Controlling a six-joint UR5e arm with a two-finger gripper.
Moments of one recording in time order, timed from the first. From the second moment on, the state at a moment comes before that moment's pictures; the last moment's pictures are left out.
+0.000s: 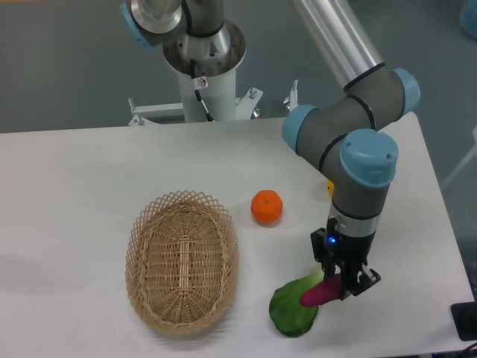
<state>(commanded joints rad) 2.56 -2.14 -1.38 -0.88 1.37 1.50</state>
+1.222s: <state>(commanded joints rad) 2.33 -2.02 -1.54 -0.82 1.54 1.07</state>
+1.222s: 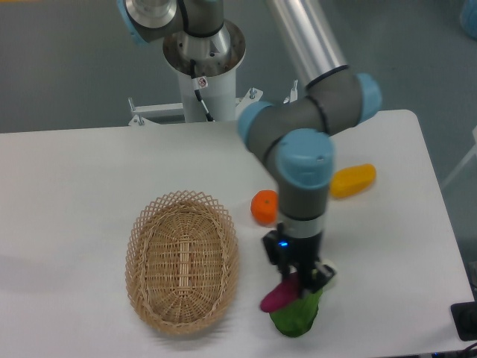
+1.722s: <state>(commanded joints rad) 2.17 -1.96 -1.76 -0.81 1.74 1.08</state>
